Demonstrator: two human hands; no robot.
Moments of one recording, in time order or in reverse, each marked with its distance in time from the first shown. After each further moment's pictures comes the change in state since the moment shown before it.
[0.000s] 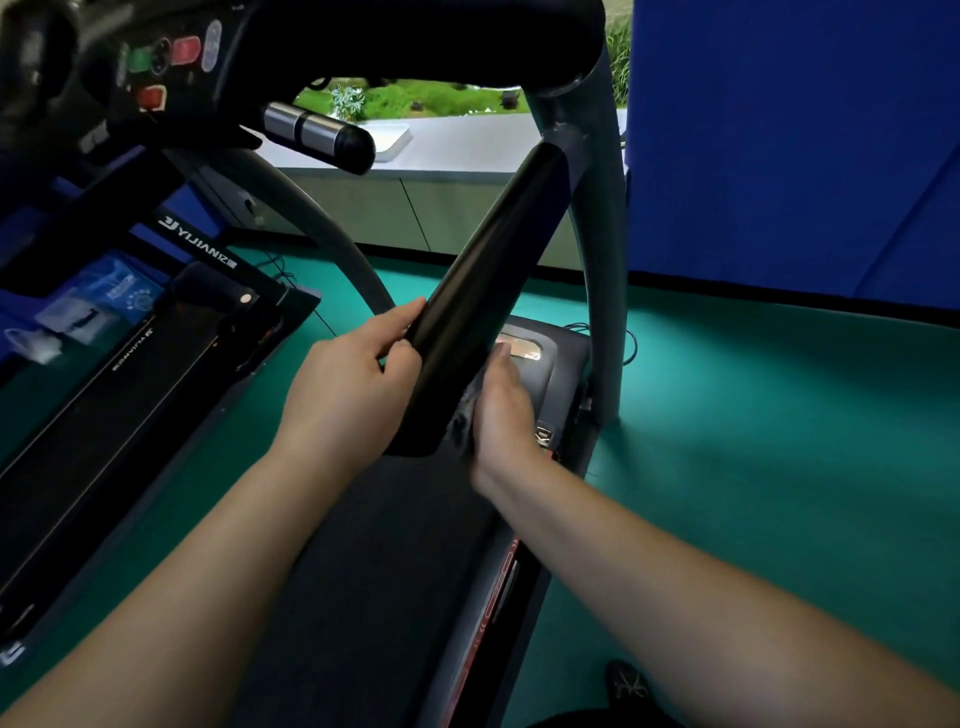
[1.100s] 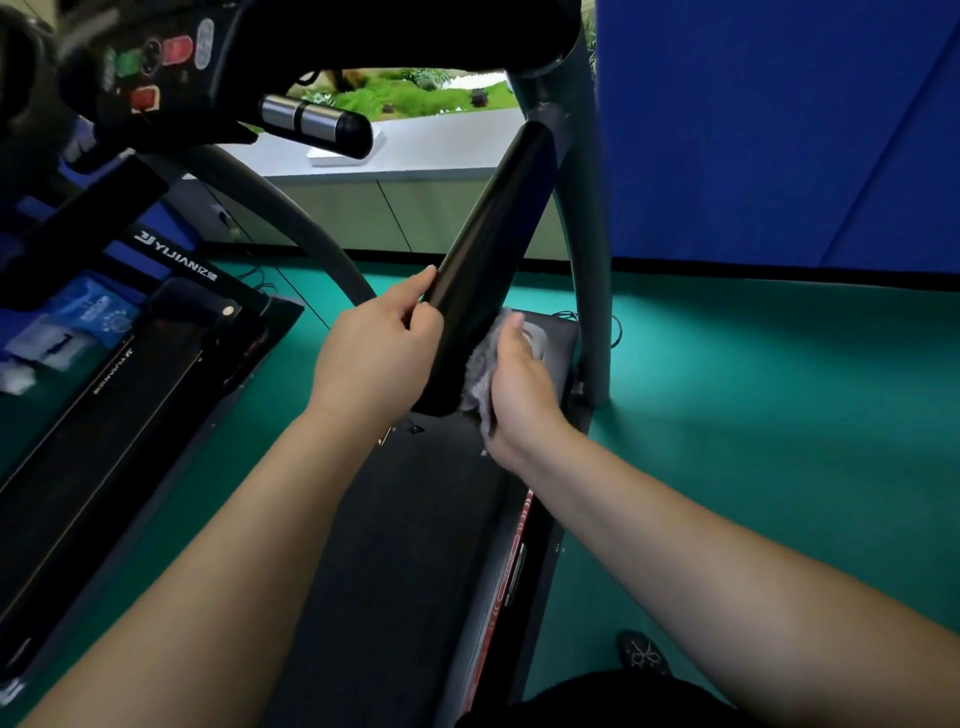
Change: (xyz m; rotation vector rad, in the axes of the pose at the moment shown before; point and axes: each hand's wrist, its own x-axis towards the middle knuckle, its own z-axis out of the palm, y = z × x) left_hand -0.005 0.003 -0.005 0.010 -0.032 0.013; right_hand -0.015 0.002 -0.004 -0.038 -0.059 -0.027
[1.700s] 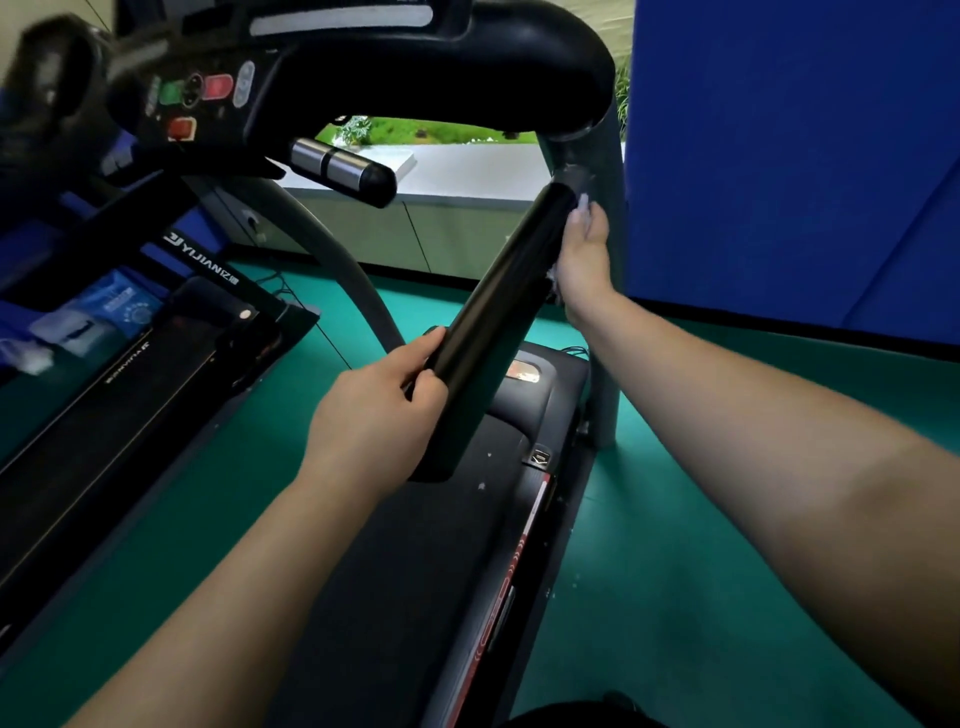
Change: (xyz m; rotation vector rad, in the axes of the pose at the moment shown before) left_hand 0.005 -0.003 0.001 0.038 0.008 -0.050; right_hand 0.144 -0.143 -0.006 -0.380 0.206 -0.553
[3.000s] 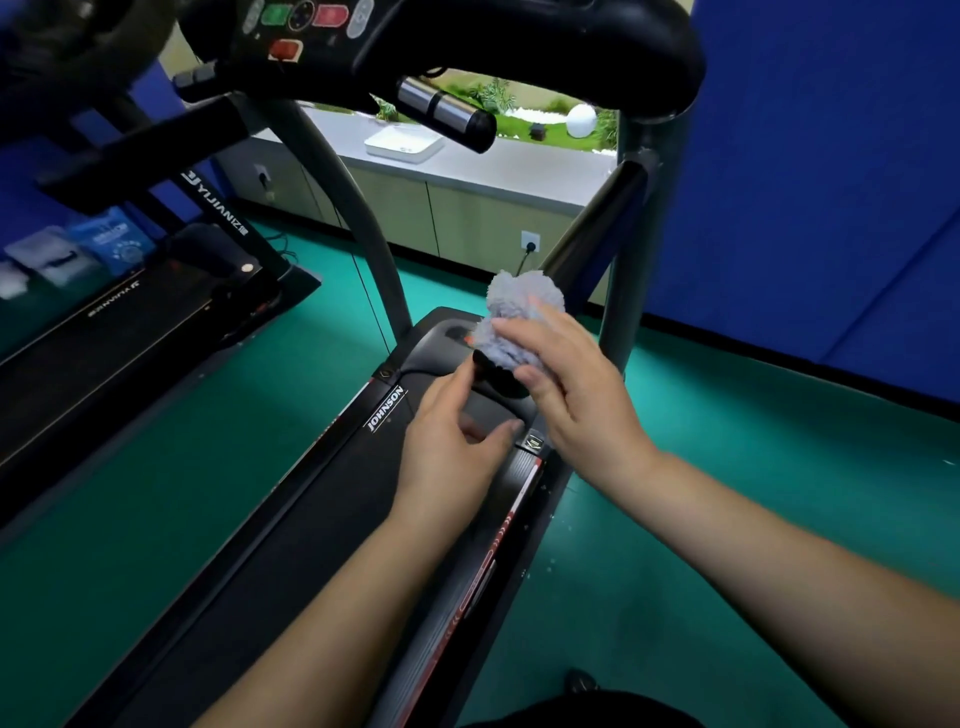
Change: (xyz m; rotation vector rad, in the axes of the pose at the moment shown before) left_hand -0.079 -0.075 0.044 -0.494 0.092 0.117; right_hand -0.235 0.017 -0.024 -0.589 -0.527 -0.838
